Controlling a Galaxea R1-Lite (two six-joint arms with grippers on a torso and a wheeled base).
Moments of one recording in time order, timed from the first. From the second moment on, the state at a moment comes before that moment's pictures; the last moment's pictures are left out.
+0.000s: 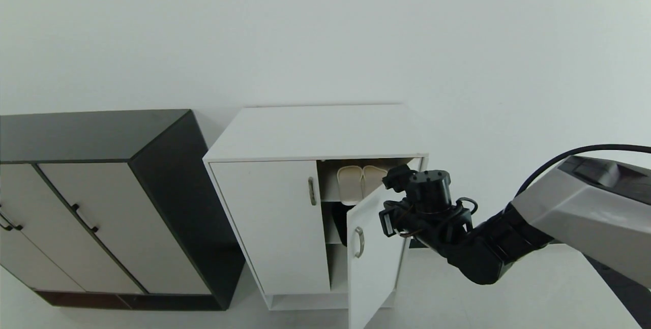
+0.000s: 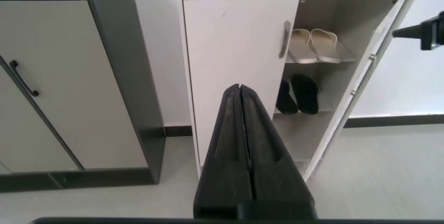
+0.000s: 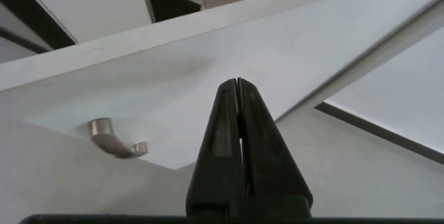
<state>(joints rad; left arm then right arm) 0.00 0.00 0.00 0.00 0.00 -0.01 0.62 2.22 -1.07 -0.79 -0.23 -0.03</state>
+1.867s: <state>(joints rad) 0.00 0.00 0.00 0.00 0.00 -0.01 0.47 2.52 -1.55 -0.77 -0.10 0.04</state>
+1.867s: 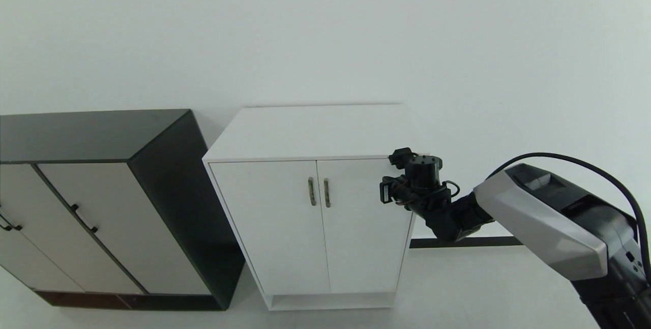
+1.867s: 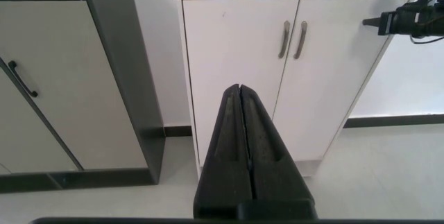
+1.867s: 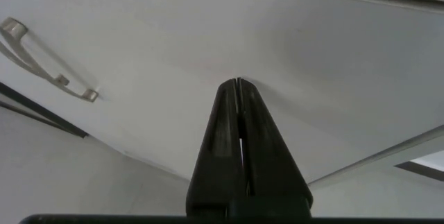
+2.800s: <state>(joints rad) 0.00 0.00 0.00 0.00 0.00 -0.01 0.51 2.28 -1.05 -1.00 -0.10 0.04</state>
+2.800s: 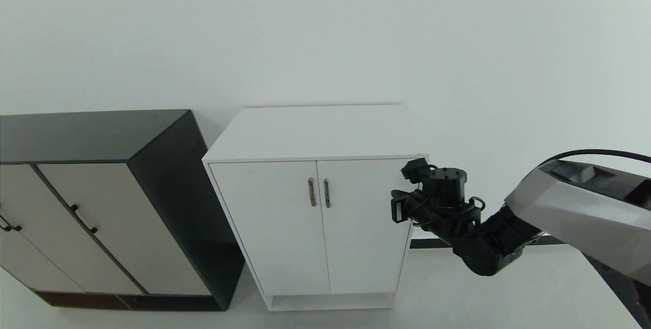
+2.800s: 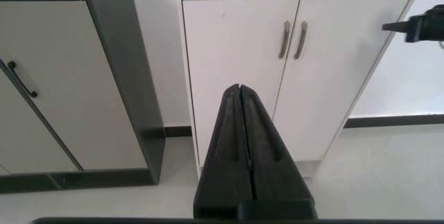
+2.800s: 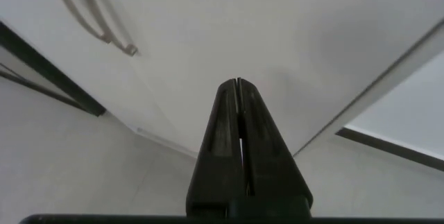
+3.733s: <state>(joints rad) 0.00 0.00 0.00 0.00 0.00 -0.01 0.48 1.58 -0.18 -1.09 -0.13 0.03</state>
